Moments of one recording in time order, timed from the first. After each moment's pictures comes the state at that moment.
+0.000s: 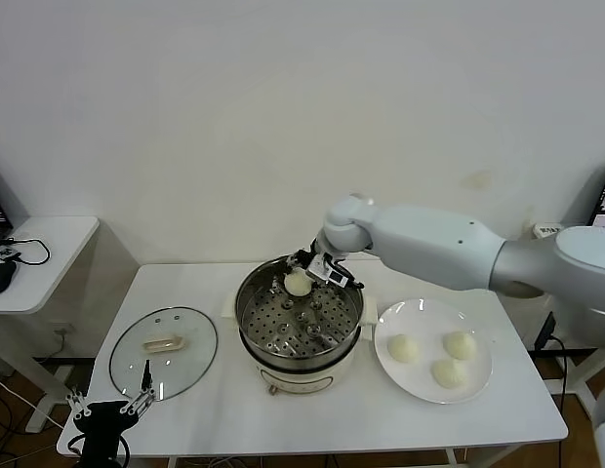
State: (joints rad) left arm 1.86 -1.33 -0.71 -2.22 -0.09 -0.03 -0.22; right arm 0.42 1.25 -1.26 1.15 -0.29 0.30 -0.78
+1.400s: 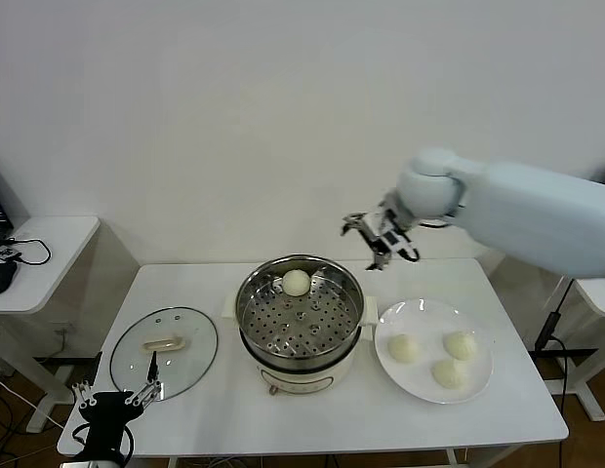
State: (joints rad) left arm 1.83 -1.27 -0.70 -2.23 -0.13 -0.01 -0.21; right arm 0.66 0.69 -1.27 1.61 0.14 -0.24 -0.96
